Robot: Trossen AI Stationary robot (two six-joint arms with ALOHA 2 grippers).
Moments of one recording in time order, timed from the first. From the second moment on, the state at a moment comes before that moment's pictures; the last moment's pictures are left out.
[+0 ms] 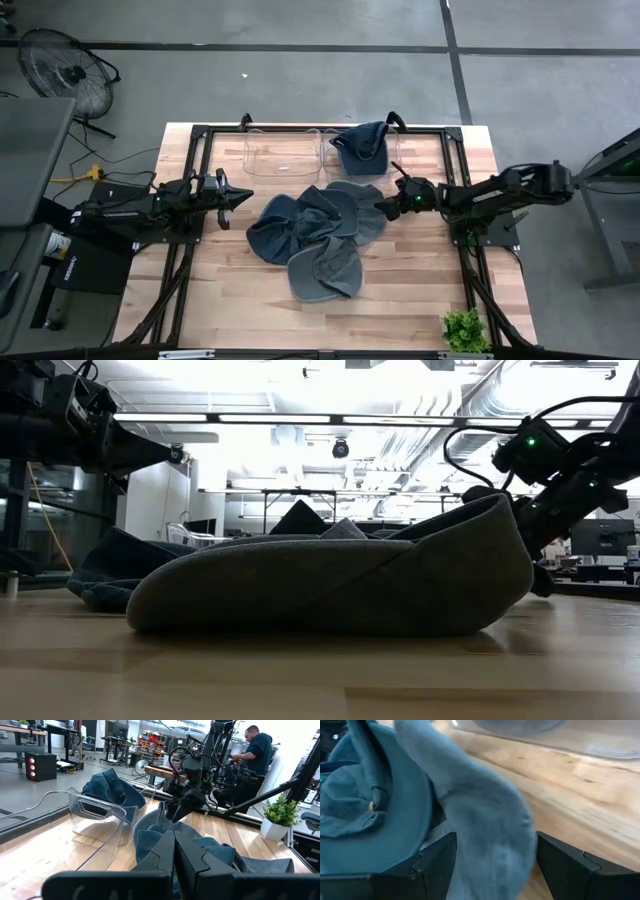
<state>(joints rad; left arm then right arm) 0.07 0.01 0.02 0.02 -0.15 -0.21 -0.27 1.33 0.14 0.54 -0.02 0.85</state>
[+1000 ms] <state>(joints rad) 0.07 0.01 0.02 0.02 -0.15 -0.21 -0.22 1.35 0.15 0.52 -0.28 0.84</state>
